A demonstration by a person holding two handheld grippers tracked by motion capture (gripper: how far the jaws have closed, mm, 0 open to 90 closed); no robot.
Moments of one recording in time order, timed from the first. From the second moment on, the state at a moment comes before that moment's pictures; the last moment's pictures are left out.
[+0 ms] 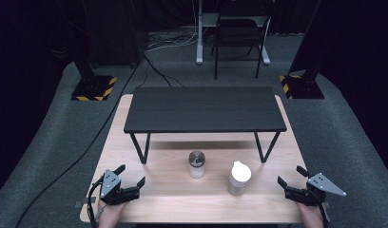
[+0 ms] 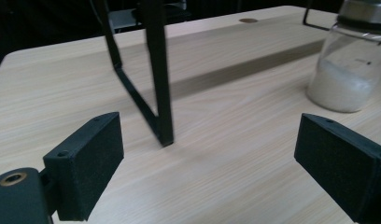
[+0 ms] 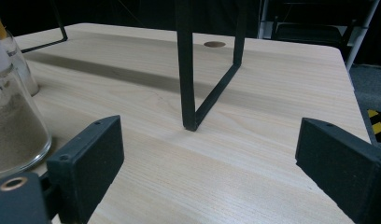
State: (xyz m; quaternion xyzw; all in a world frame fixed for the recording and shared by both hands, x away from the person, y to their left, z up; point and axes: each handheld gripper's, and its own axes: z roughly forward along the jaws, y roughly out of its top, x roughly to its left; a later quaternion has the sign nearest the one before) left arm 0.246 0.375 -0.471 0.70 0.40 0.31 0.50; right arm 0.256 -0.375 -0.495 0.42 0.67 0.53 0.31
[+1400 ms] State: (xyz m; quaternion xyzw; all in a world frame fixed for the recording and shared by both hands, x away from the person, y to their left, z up) left arm 0.344 0.263 -0.434 0.80 0.28 0.20 0.49; right arm 0.255 -0.374 -0.496 0.42 0.67 0.53 0.30
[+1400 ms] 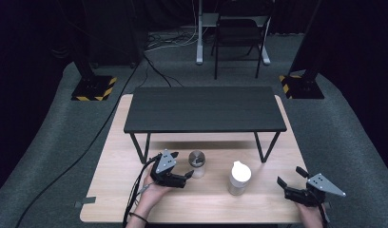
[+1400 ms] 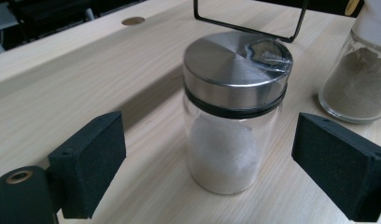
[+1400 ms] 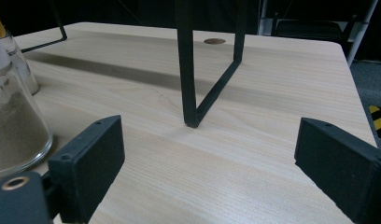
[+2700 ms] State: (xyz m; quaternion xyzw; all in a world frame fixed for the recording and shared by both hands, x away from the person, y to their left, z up) left arm 0.347 0.234 -0.449 0.79 0.30 0.21 0.50; right arm 0.255 -0.375 -0.495 0.42 0.67 0.53 0.30
